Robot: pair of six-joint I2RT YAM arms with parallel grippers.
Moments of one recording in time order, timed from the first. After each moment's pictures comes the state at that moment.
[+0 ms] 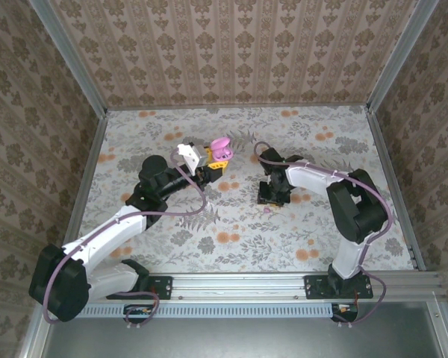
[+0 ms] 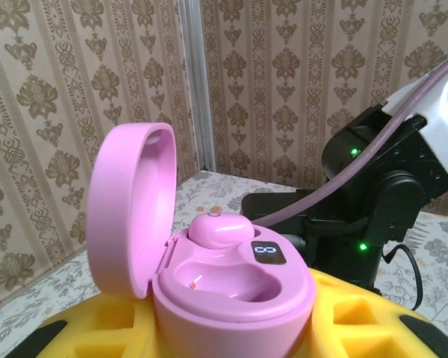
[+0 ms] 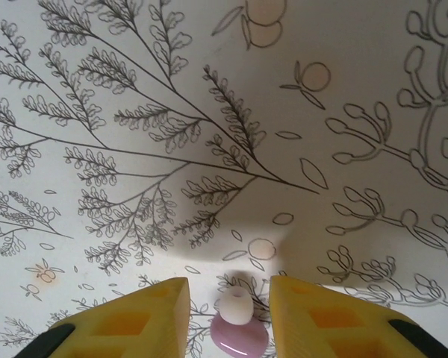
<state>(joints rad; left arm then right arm) -0.61 1.13 0.67 0.49 0.52 0.06 0.48 1.81 1.14 -0.74 -0.14 0.60</state>
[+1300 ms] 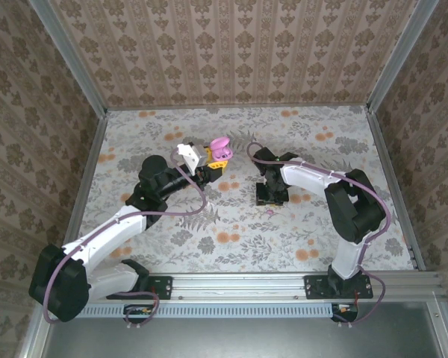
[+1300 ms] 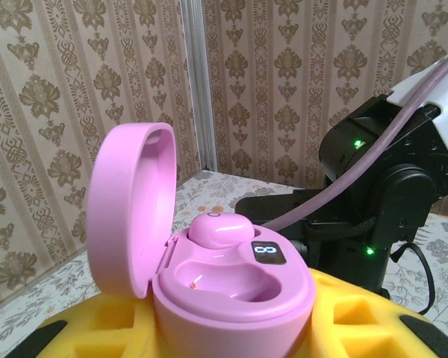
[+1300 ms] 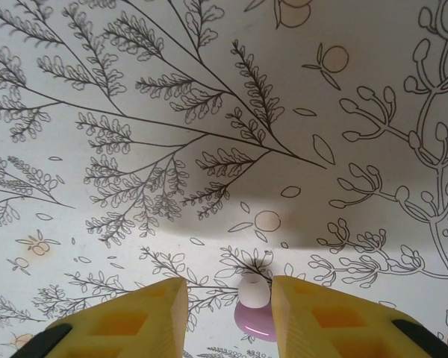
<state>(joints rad) -0.61 1.13 0.67 0.49 0.52 0.06 0.52 1.82 1.20 -0.85 -0.08 0.55</state>
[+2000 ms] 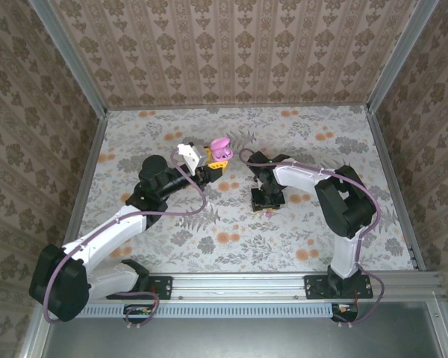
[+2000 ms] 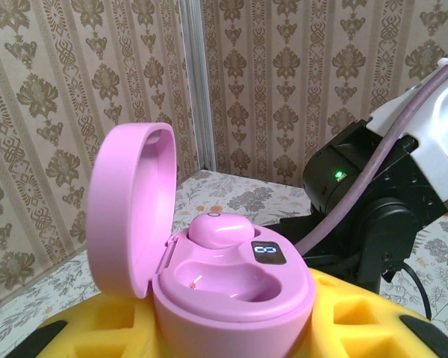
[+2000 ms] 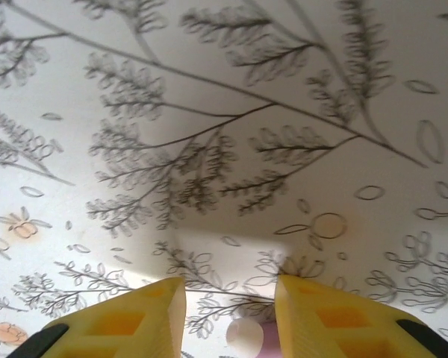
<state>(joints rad) -0.61 1.13 0.67 0.49 0.52 0.06 0.56 1.90 1.24 -0.88 -0.13 0.46</state>
